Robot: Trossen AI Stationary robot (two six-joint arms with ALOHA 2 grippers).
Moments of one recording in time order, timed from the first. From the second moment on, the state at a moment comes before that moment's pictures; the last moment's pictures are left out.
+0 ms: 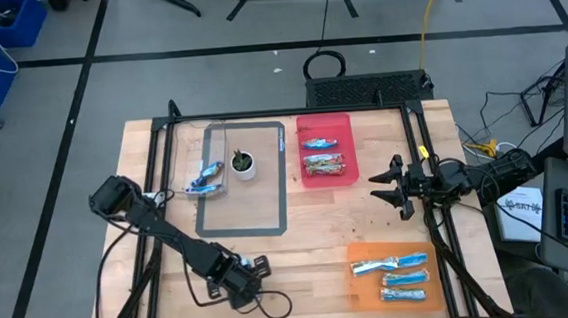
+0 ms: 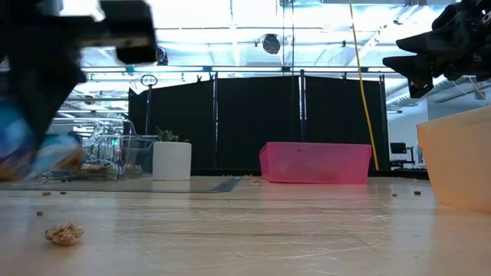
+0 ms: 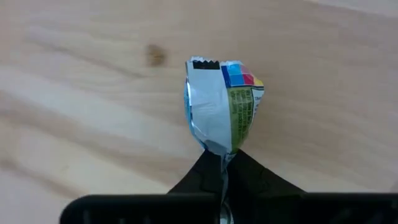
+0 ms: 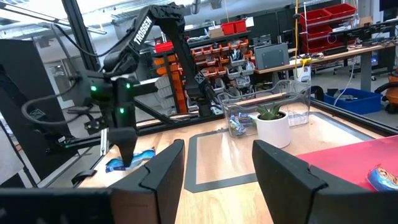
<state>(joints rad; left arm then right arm) -0.61 1.80 1.12 -0.53 0.00 0.70 0.24 0.00 0.02 0.08 0.29 0.20</state>
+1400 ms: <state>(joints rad) 0.06 1.79 2.13 -1.34 -0.51 0.01 0.24 0.00 0.02 0.08 0.29 0.20</state>
